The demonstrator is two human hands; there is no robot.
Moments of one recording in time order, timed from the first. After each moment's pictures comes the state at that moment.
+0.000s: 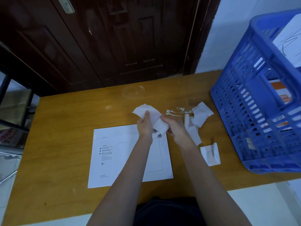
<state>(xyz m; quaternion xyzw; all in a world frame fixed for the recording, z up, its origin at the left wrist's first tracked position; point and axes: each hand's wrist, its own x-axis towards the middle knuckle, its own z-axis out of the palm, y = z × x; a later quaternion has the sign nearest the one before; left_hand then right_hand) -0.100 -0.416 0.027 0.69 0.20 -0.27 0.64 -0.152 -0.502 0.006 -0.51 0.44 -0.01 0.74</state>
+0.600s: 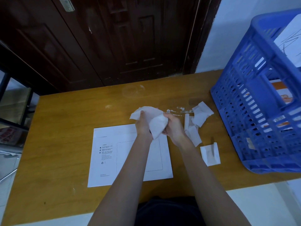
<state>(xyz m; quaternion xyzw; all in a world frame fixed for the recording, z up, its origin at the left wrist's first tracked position) -0.092 -0.412 0.018 0.58 0.27 -0.30 0.71 -0.152 -0.495 0.010 -0.46 0.38 0.04 0.80</state>
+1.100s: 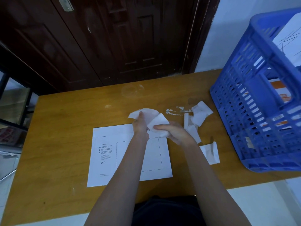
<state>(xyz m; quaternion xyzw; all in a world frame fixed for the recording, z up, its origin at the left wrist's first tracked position) -0.080 -0.408 0.008 0.62 0.28 -0.28 0.68 -0.166 -0.504 0.010 -0.55 0.31 0.12 0.77</state>
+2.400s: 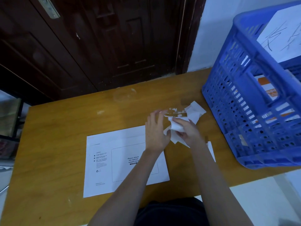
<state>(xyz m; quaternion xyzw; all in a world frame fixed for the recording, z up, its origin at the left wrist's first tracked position) -0.134 -0.434 0.002 0.88 -0.36 -0.01 0.31 -0.191 -0.552 -0.001 -0.36 0.50 -0.07 0.78</state>
